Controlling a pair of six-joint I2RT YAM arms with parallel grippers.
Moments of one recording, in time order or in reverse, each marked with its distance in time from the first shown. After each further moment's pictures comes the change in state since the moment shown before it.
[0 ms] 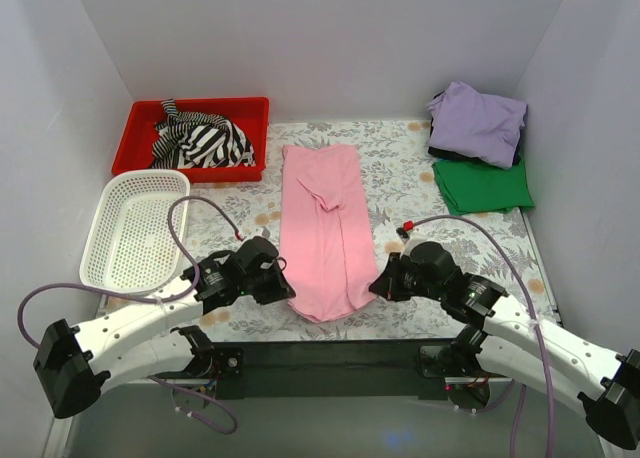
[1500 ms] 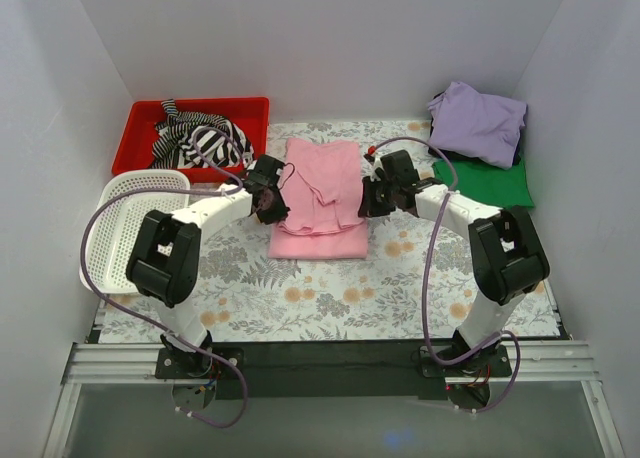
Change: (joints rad) left arm 0.435 0.814 0.583 0.117 -0.114 0.354; right arm -0.391 1.034 0.714 0.128 -0.172 -0.494
